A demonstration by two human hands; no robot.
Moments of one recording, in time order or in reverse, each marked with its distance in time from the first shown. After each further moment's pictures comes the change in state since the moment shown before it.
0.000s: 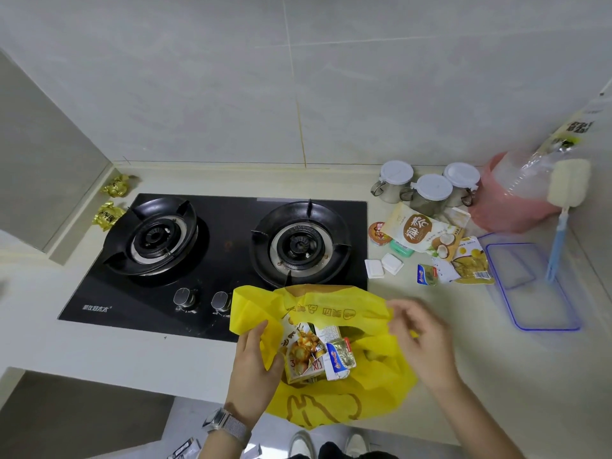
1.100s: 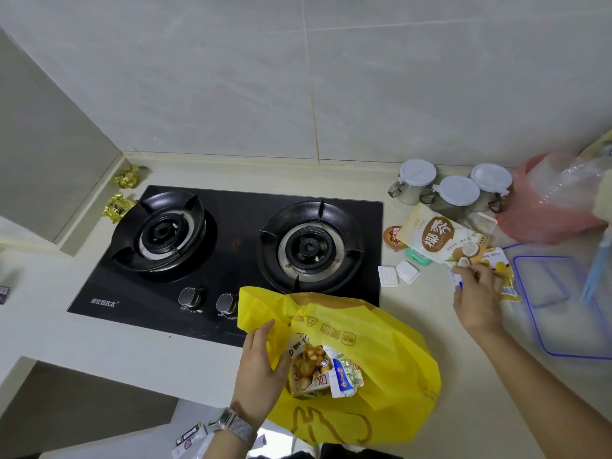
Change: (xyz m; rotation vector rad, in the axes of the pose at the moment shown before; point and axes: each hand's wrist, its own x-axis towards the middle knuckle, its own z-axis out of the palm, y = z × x) left_hand 0.020 0.009 0.005 0.033 -0.019 -0.046; right_hand 0.107 0.150 -0.034 -0.858 -0.036 0.214
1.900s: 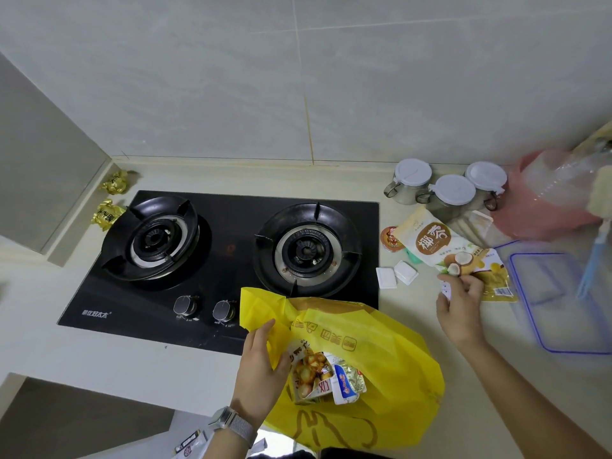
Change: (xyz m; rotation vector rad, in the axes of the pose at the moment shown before) left_hand 0.015 0.001 -0.003 0.006 -0.043 0.013; right_hand -0.028 -0.029 0.005 0.375 0.050 0.037
